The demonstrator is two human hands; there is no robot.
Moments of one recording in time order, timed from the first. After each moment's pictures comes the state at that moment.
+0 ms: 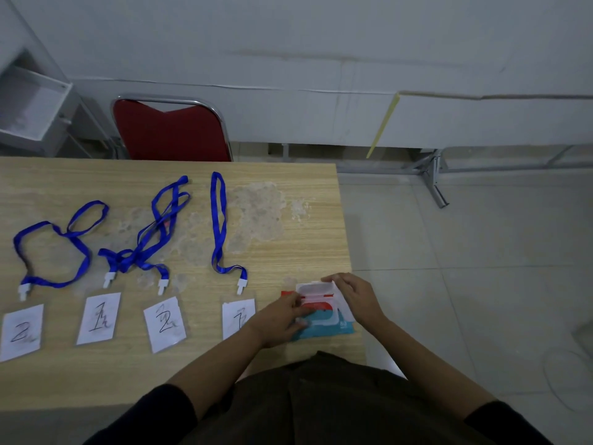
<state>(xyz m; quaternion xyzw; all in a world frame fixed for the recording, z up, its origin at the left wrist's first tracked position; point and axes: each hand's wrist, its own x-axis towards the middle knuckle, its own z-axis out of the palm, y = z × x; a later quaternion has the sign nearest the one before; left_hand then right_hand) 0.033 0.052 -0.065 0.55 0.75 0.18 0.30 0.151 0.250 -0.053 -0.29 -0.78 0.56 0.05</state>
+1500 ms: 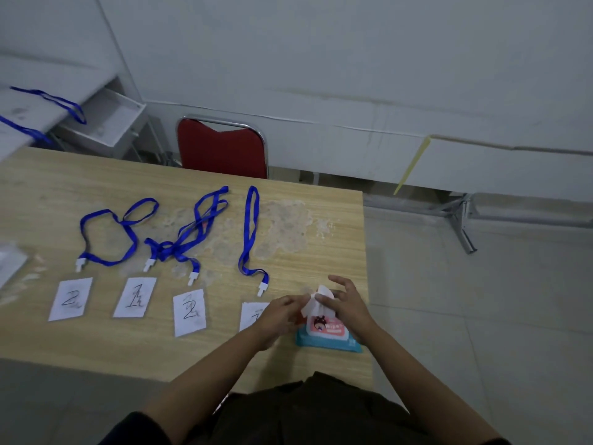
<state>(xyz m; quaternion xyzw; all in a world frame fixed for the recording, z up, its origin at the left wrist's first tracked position) 0.044 0.036 -0.019 0.00 0.62 0.60 0.50 0.121 0.205 -0.013 -0.32 -0.62 0.71 -0.04</state>
